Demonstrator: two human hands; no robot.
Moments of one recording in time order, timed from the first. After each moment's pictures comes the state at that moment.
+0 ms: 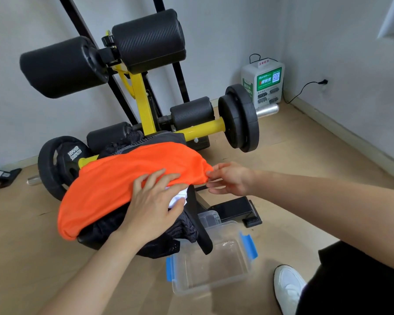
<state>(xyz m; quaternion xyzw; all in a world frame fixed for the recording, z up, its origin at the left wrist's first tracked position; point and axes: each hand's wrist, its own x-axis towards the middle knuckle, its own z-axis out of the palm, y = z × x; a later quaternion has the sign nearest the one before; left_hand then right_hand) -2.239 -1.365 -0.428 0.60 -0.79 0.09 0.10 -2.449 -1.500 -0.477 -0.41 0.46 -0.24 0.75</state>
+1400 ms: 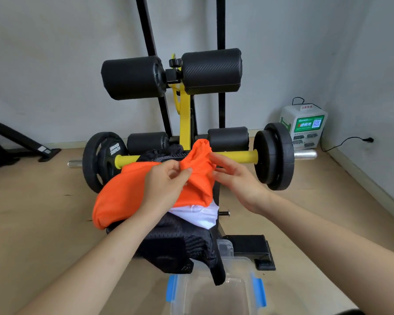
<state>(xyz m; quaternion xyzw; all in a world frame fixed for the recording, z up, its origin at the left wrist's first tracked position) -2.222 -1.388 -0.371 0.67 -0.49 -0.19 0.52 -2.396 -1.480 -0.392 -0.65 0.28 -0.36 0.61</state>
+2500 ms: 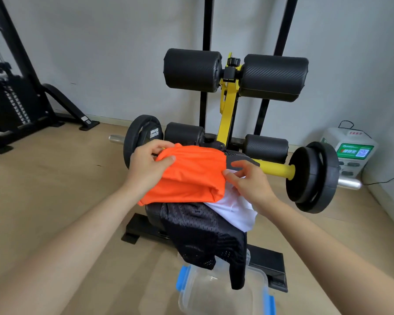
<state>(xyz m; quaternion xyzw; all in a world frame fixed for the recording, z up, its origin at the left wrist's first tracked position) -2.102 -1.333 -0.367 0.69 -0.44 -0.08 0.57 -2.323 -1.478 -0.401 -0.76 0.41 -0.32 0.39</state>
